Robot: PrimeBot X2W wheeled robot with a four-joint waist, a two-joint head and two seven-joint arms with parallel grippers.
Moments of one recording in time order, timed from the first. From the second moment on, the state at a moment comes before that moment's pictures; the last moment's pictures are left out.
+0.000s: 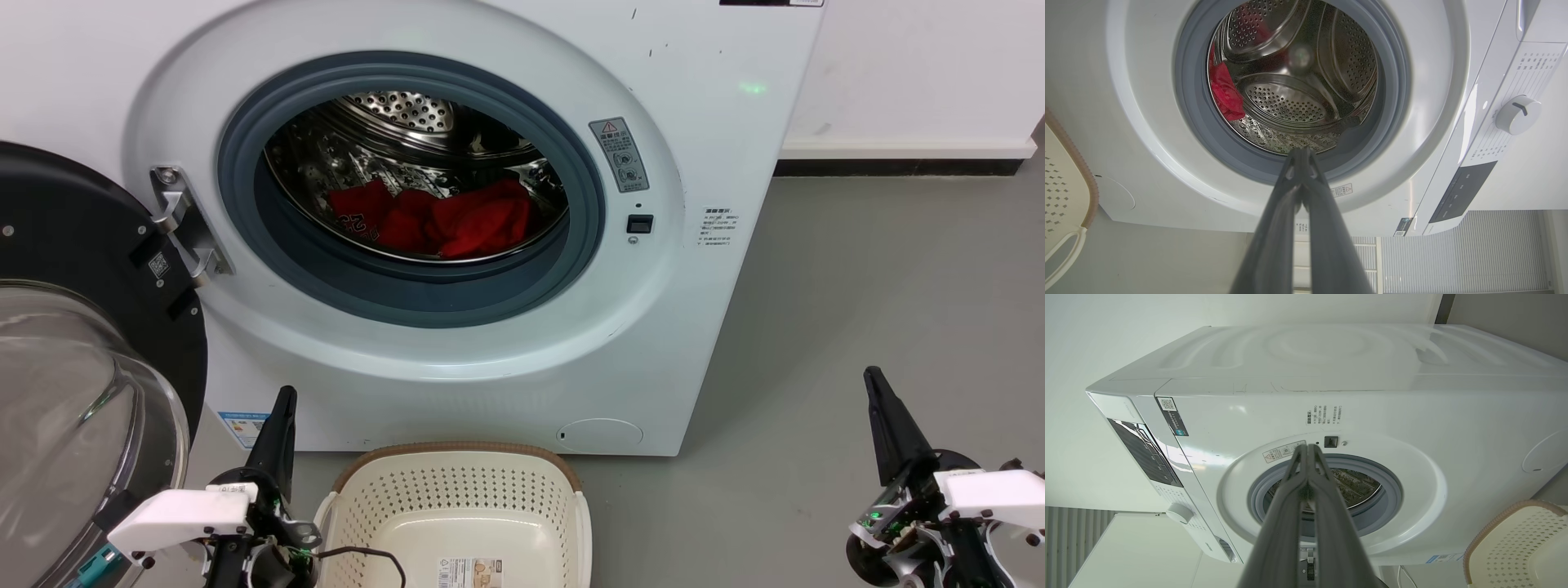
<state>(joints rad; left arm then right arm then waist) -0.11 0.05 0.11 0.25 -1.61 -0.13 0.11 -0.10 -0.05 -0.11 0.25 1.62 0.13 0.11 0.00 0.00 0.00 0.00</state>
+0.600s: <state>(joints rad) -0.11 0.05 0.11 0.25 -1.61 -0.13 0.11 -0.10 -0.05 -0.11 0.25 1.62 0.13 0.11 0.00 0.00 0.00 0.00</state>
